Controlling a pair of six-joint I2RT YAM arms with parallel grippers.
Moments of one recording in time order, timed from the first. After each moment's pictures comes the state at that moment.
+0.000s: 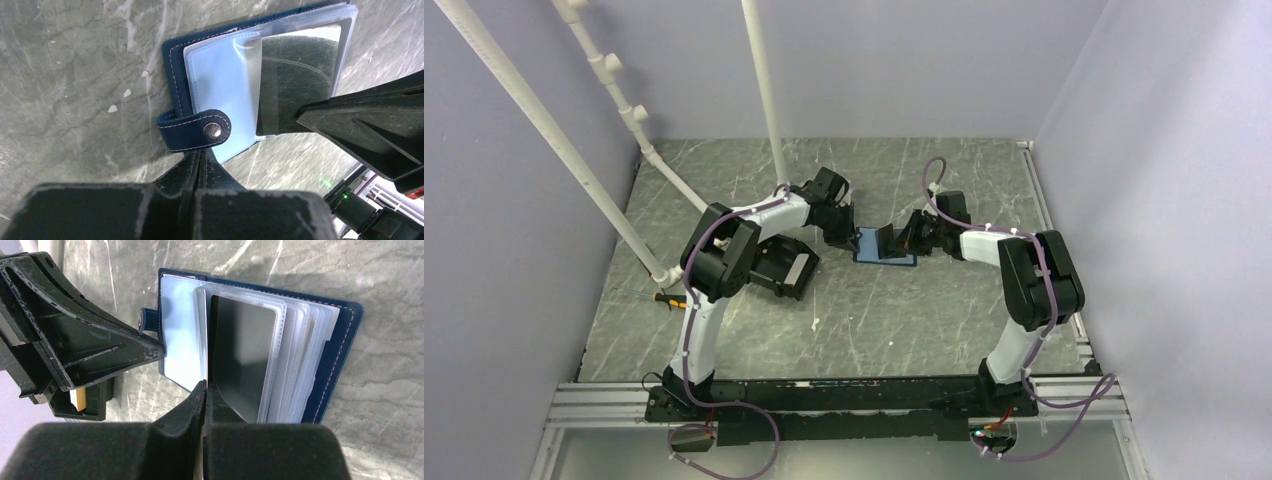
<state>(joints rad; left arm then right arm) -0.58 2.19 1.59 -0.41 0.39 -0.57 0.22 1.76 0.86 0.09 -0.50 0.58</state>
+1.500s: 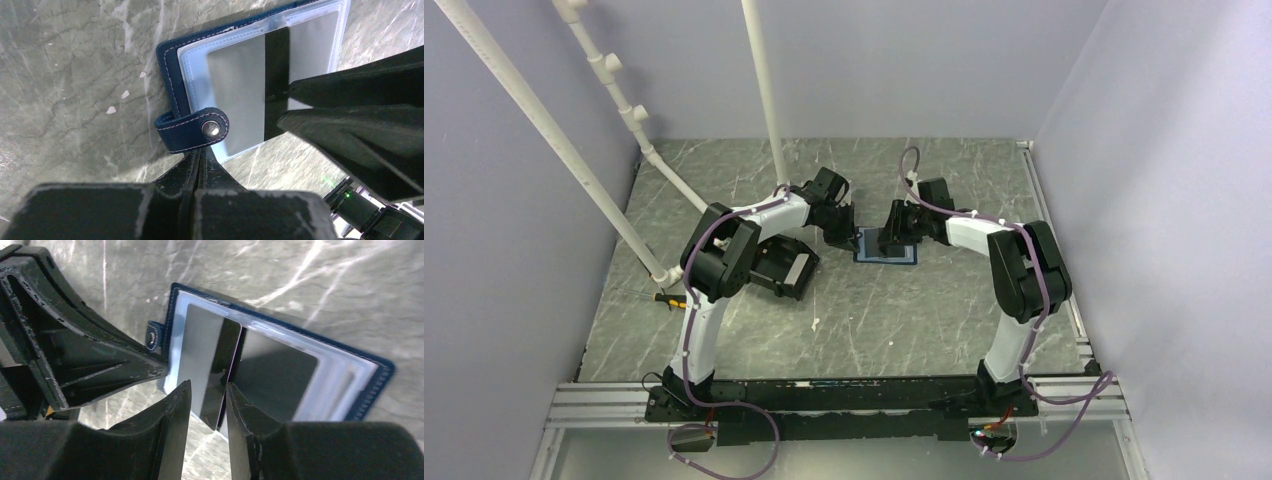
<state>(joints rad) -0.58 2.19 1.59 -0.40 0.39 -0.56 0.29 1.83 1.04 -0.06 -0.41 0.40</state>
